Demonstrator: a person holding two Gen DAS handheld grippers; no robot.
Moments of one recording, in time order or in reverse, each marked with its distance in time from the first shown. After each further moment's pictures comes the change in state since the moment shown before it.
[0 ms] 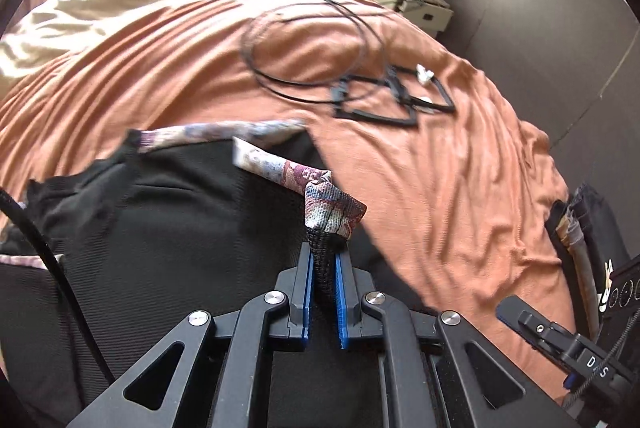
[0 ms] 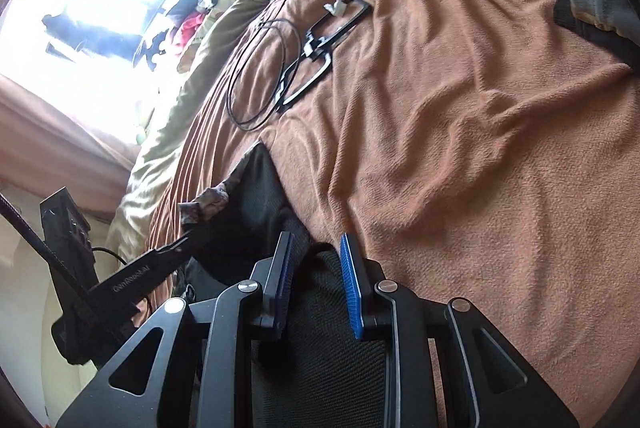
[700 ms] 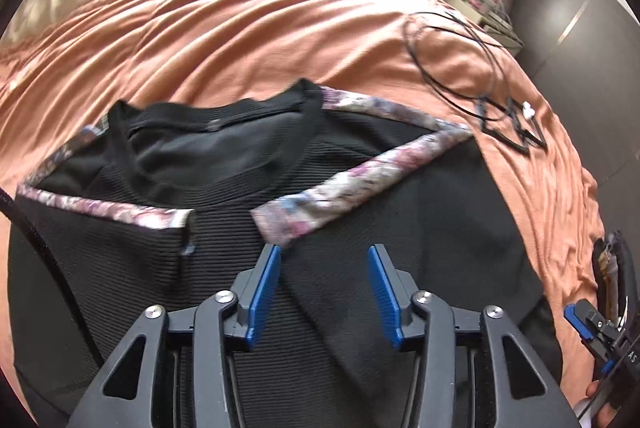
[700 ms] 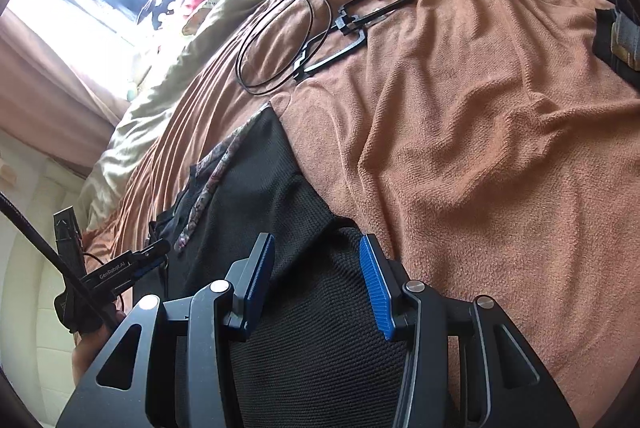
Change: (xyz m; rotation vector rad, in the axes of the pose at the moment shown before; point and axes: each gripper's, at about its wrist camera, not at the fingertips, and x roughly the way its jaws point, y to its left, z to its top) left arm -0.009 0.161 -0.029 -0.209 0.016 0.082; right arm 0.028 0.041 -0.012 -0.165 0.025 -0.090
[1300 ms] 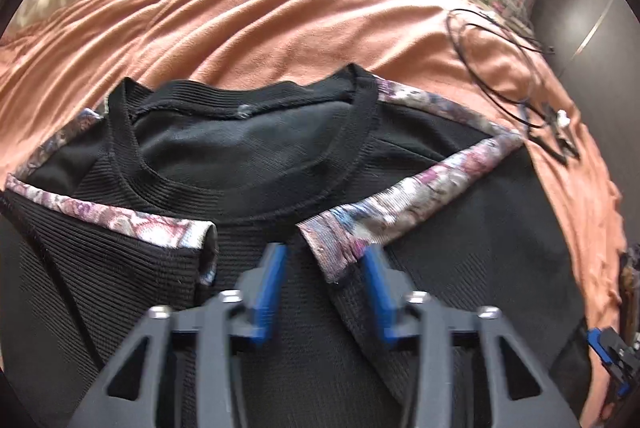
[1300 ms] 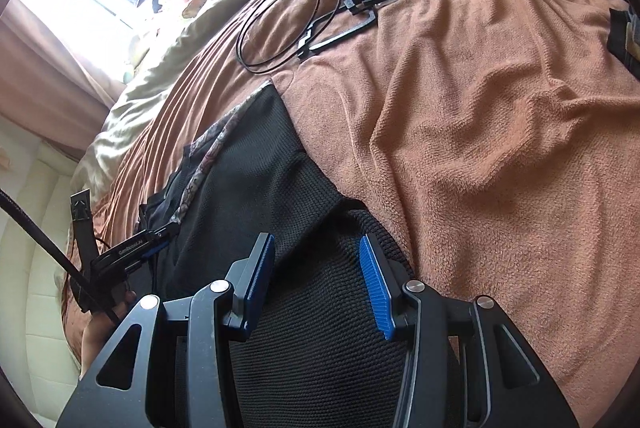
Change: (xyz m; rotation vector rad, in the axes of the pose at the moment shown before) left arm 0.041 0.022 0.004 -0.026 -0.013 0.052; right arm 0.020 0.008 -0.008 -0.029 0.033 -0.023
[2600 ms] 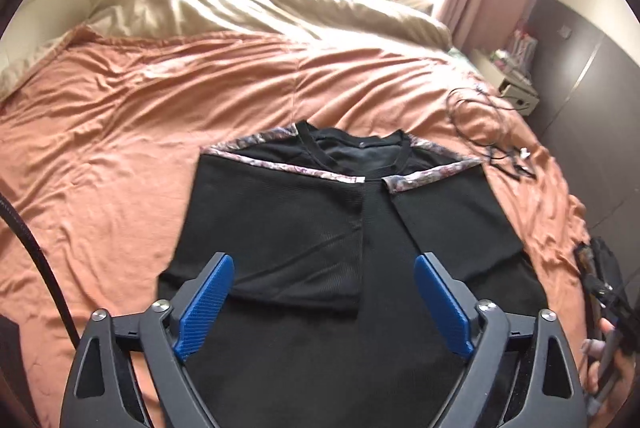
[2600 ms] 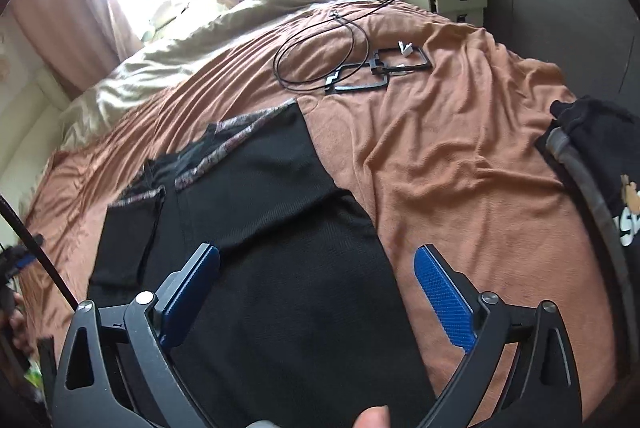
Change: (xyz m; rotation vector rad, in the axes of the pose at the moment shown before) left arm -0.262 0.091 -0.092 -0.053 -0.170 0.042; right arm -0.133 0.062 -0.050 -0.307 -0.059 -0.172
